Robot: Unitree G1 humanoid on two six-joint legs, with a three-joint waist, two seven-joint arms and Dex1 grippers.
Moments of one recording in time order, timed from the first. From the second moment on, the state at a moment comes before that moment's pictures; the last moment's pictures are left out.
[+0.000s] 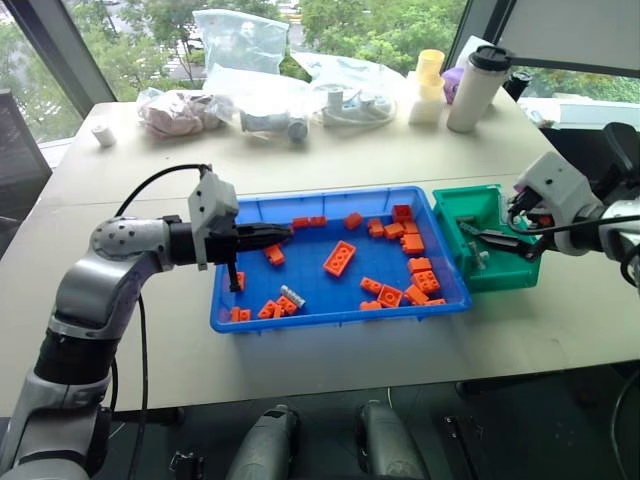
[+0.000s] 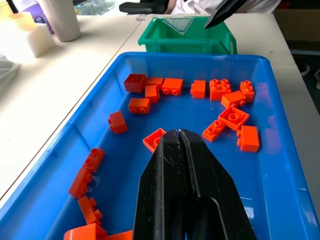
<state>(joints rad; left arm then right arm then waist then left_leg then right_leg) -0.50 0.71 -0.01 -0.21 -0.50 0.47 -1.06 -0.54 -1.03 -0.10 -0.25 0.18 0.99 0.90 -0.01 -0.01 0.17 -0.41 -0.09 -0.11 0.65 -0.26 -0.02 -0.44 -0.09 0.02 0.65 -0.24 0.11</state>
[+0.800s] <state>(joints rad) -0.47 0.73 0.00 -0.26 -0.49 0.50 -1.03 -0.81 -0.39 0.46 -0.06 0.28 1.00 0.83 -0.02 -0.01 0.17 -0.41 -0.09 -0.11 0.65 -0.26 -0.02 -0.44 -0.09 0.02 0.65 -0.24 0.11</state>
